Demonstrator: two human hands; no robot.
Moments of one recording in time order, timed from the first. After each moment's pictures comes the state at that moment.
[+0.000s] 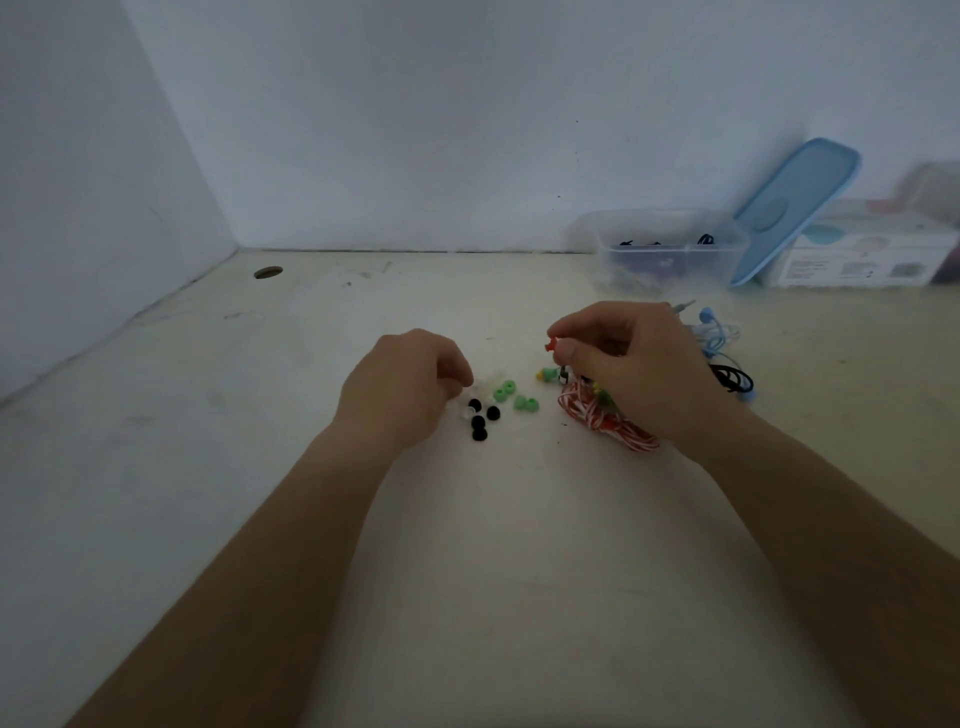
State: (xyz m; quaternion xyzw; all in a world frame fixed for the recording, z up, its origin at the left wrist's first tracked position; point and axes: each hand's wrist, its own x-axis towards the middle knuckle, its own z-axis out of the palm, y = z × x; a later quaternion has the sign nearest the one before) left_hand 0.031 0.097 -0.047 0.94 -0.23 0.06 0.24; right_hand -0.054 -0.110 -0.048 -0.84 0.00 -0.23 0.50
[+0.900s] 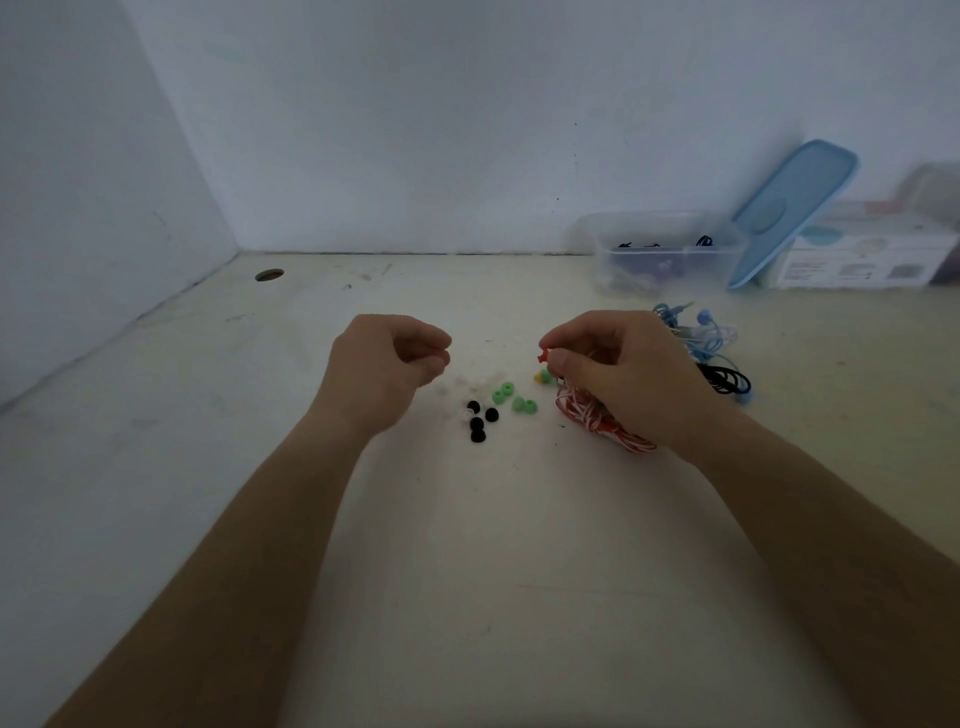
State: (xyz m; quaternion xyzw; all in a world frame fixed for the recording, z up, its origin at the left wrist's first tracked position) left_hand 0.035 0.112 -0.040 0.87 -0.18 0.03 0.47; right_hand -0.053 -0.110 -0.050 -0.85 -0.02 -0.20 0.48
